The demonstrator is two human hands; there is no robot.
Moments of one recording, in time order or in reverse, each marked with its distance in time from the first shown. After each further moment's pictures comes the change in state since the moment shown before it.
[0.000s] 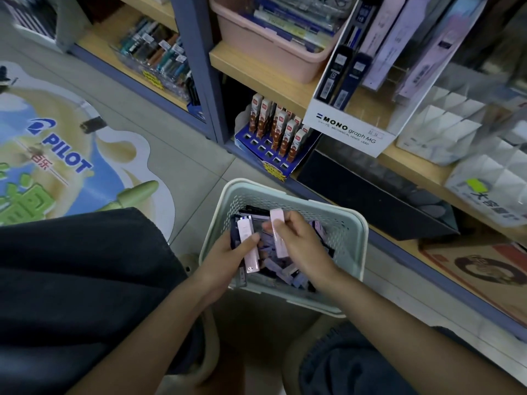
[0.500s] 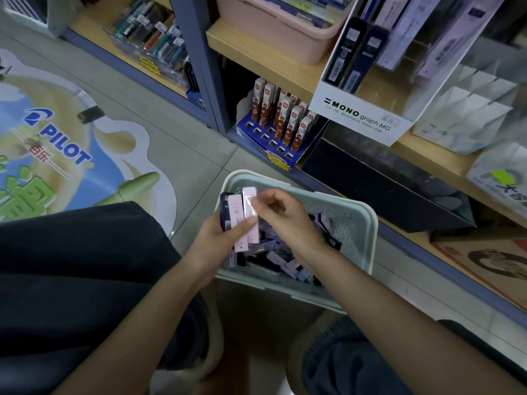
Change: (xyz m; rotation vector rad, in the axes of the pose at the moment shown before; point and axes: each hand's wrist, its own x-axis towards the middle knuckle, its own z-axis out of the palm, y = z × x) left_hand 0.010 0.018 -0.015 0.097 0.079 0.037; right_hand 0.036 0.005 0.016 0.187 -0.018 -0.061
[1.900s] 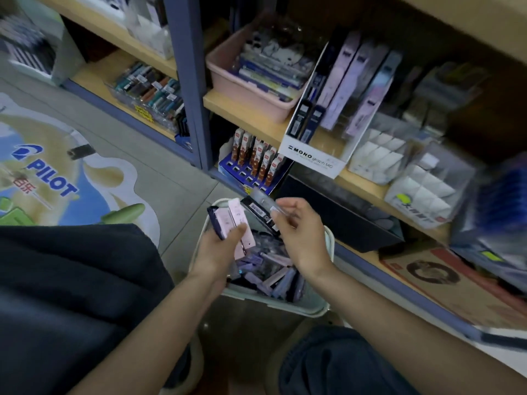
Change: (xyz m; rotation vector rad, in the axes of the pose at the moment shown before) left_hand -0.044 0.042 0.038 -0.134 0.203 -0.034; right_hand -0.062 -0.060 -0.019 -0.277 0.396 -0.258
